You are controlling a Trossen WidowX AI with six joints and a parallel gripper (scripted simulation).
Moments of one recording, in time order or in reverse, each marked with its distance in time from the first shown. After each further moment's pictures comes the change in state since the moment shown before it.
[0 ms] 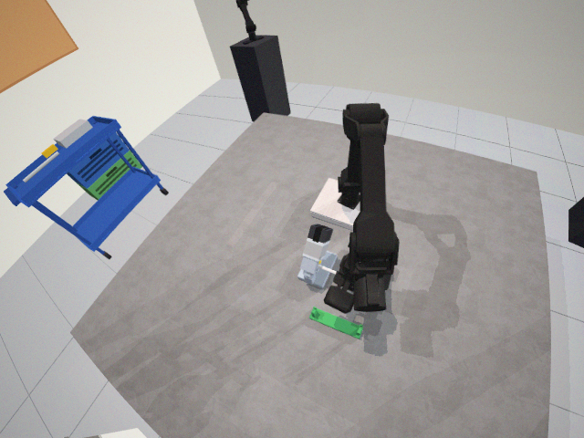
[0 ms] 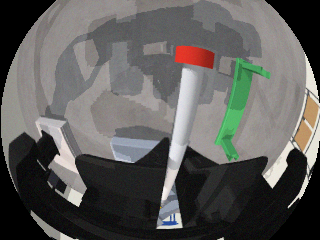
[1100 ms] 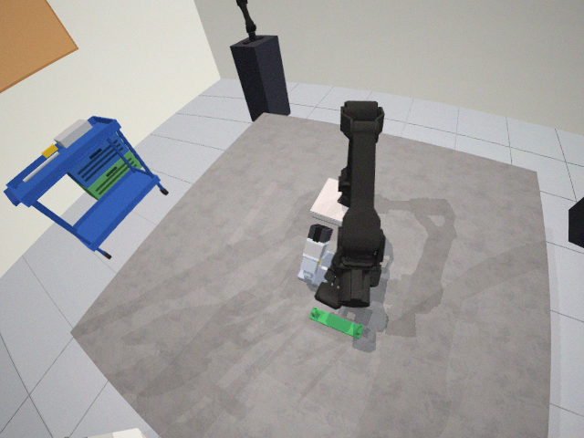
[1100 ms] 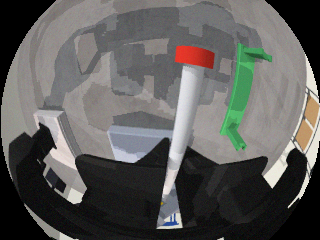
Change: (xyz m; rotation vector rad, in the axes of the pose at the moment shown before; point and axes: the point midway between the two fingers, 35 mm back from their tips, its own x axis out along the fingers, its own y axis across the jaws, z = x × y) arm 0.006 0.000 -0.022 -0.001 -0.001 0.006
